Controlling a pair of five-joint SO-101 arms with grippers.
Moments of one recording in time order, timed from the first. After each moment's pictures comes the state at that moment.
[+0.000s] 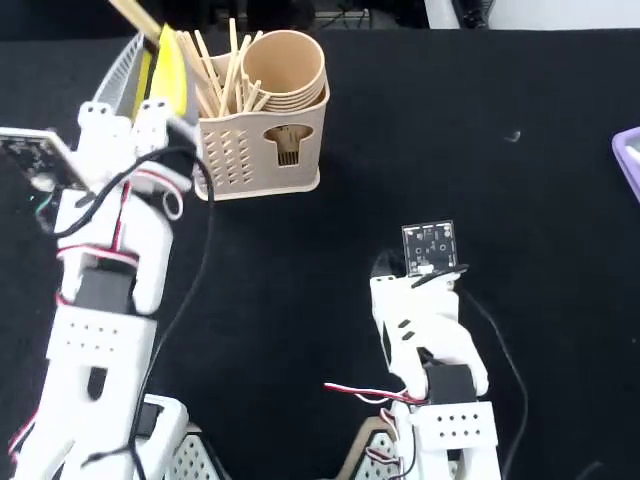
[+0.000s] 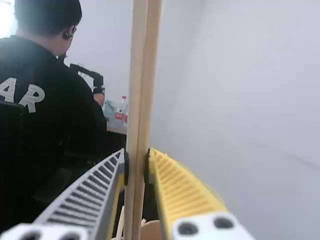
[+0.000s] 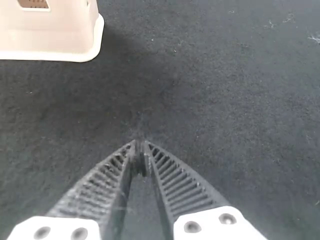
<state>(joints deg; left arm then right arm) 2.1 -50.7 43.5 -5.8 14.6 -3.3 -91.2 96.1 39.0 4.1</state>
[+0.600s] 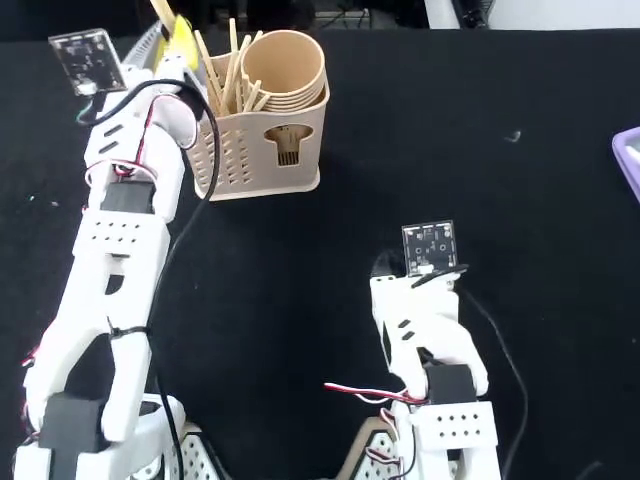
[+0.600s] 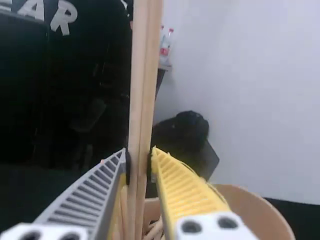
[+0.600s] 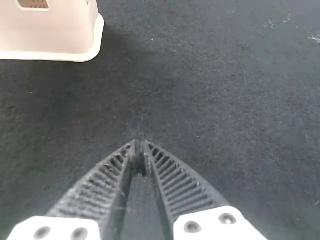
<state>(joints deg) -1.9 -20.2 27.6 -3.4 14.8 -3.3 -91.2 96.1 39.0 4.1</state>
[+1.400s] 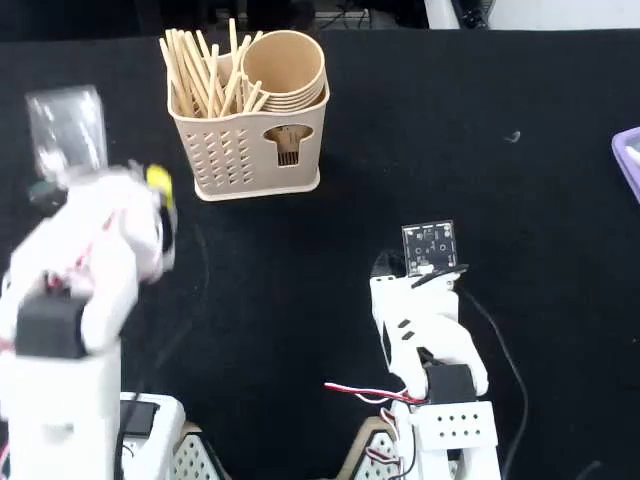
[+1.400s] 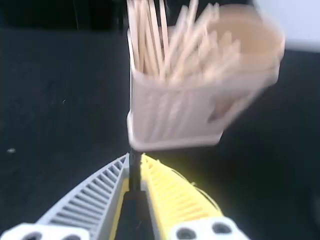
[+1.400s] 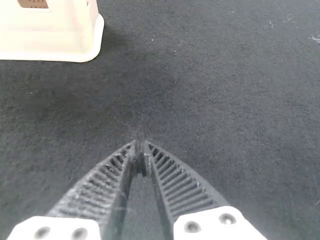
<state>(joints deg) -2.0 -58.4 25.8 72.0 3.0 -3.3 -91.2 96.1 39.0 4.1</state>
